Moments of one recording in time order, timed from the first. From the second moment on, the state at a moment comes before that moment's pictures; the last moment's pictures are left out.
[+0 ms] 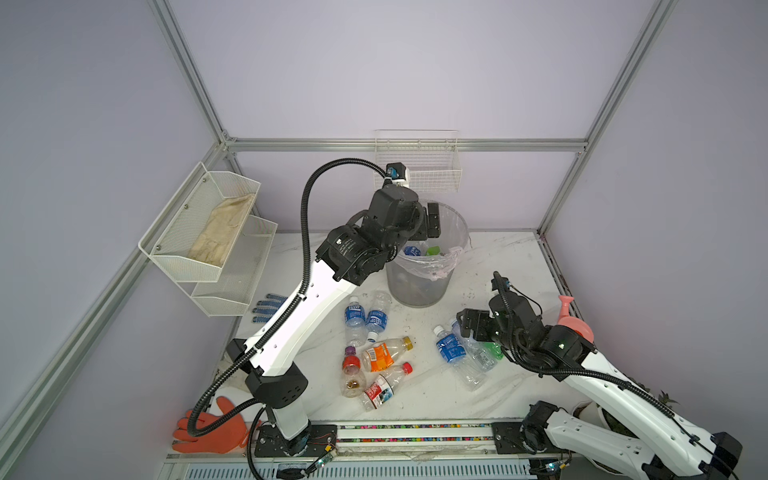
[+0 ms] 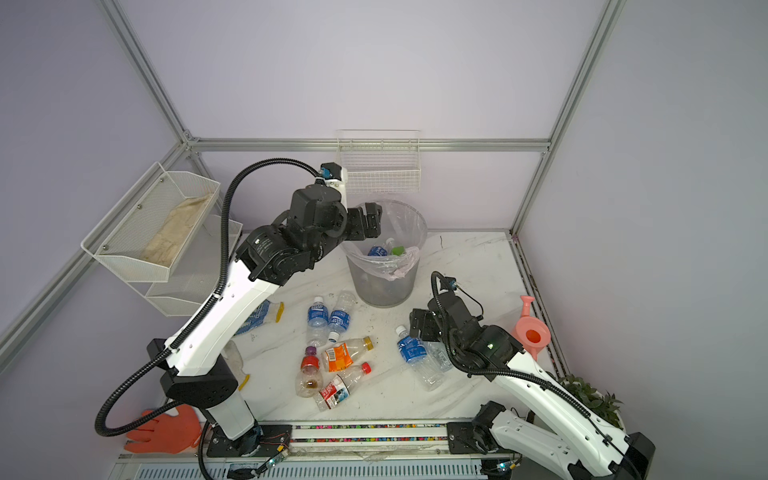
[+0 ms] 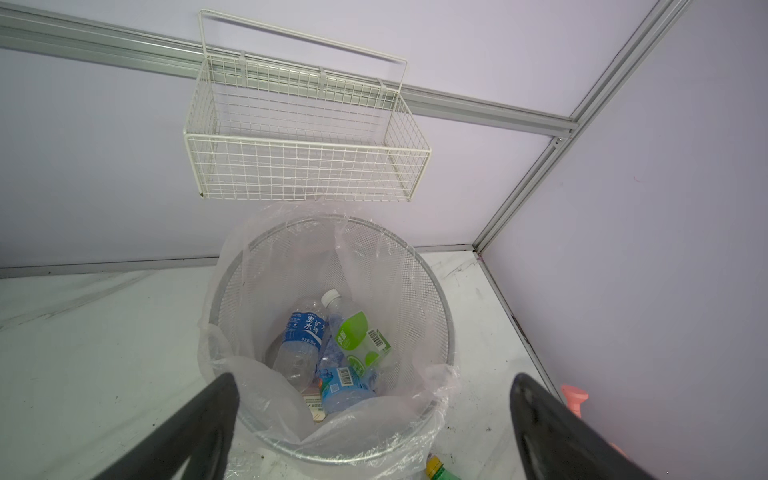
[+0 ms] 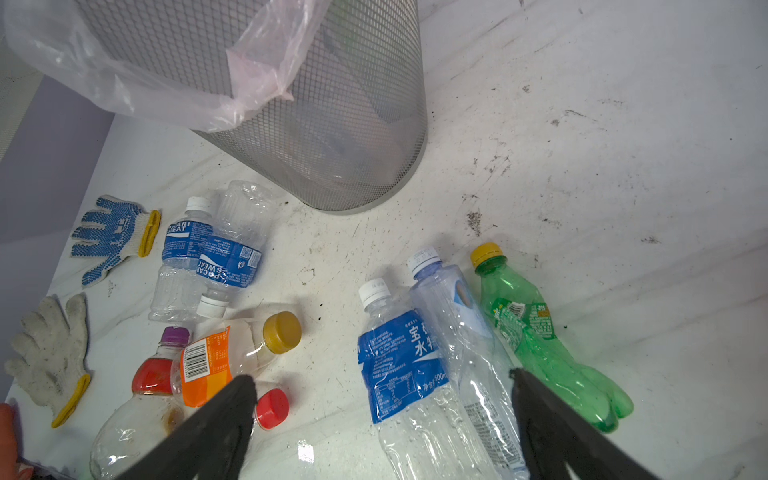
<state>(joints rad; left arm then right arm) -0.82 1.72 2.26 -0.89 -0.44 -0.47 0.73 0.91 0.93 -0.77 0.25 0.68</state>
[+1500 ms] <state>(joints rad) -0.81 1.12 1.37 -0.62 -0.27 -0.47 0.95 1.20 0.75 -0.67 0.20 0.84</state>
